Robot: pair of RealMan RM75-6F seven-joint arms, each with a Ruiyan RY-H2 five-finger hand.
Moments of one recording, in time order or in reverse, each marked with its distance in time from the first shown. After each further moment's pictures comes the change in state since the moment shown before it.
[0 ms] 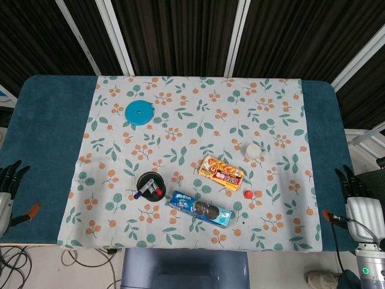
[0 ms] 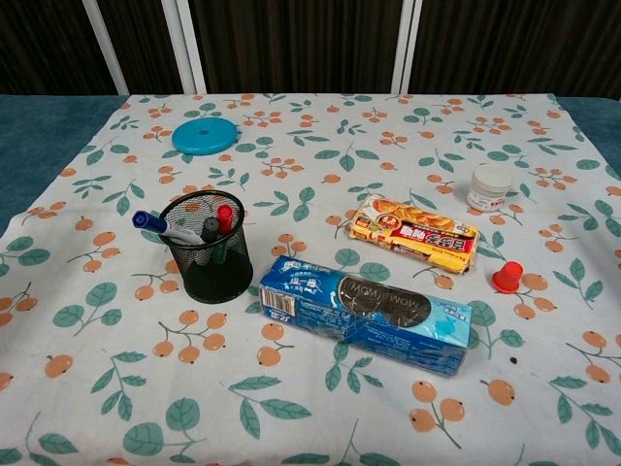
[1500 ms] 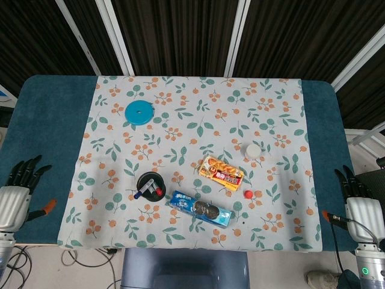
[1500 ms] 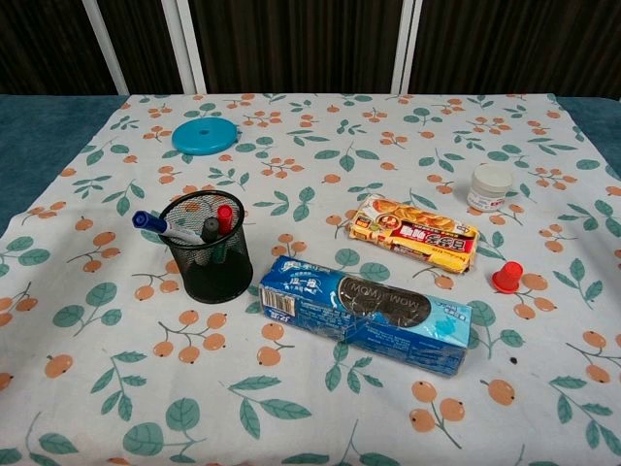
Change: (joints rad) left arm -0.072 -0.037 -0.017 -0.017 0.083 -0.039 0.016; right arm -0.001 0.000 -0.001 -0.006 0.003 -0.002 -0.008
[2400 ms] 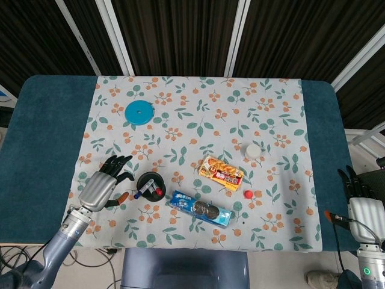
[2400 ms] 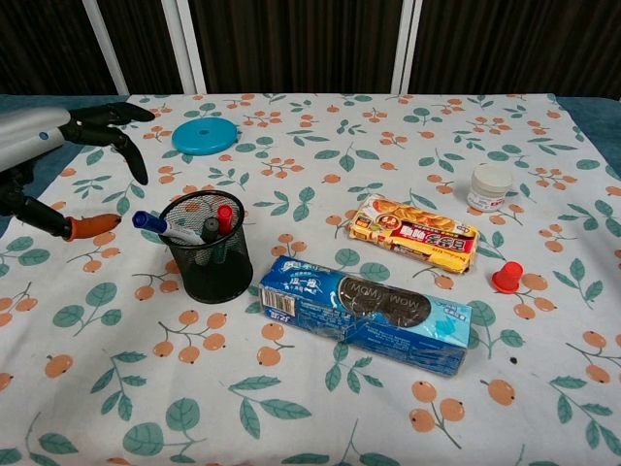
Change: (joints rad) left arm -0.283 -0.305 -0.042 0.067 -0.030 -0.317 0.101; right arm -0.005 0.003 0.004 0.001 0.011 0.003 0.005
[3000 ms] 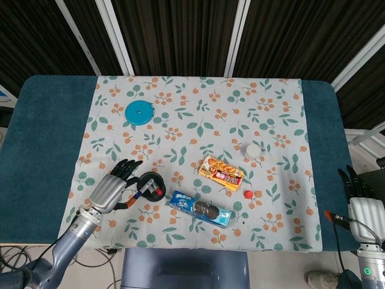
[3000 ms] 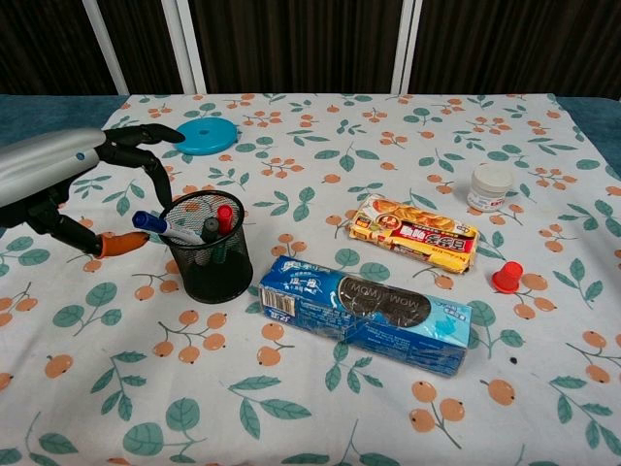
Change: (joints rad) left arm -0.039 -0.051 0.025 0.025 -0.008 -0.013 -0.008; right arm 0.000 0.001 0.001 0.000 0.000 0.000 0.004
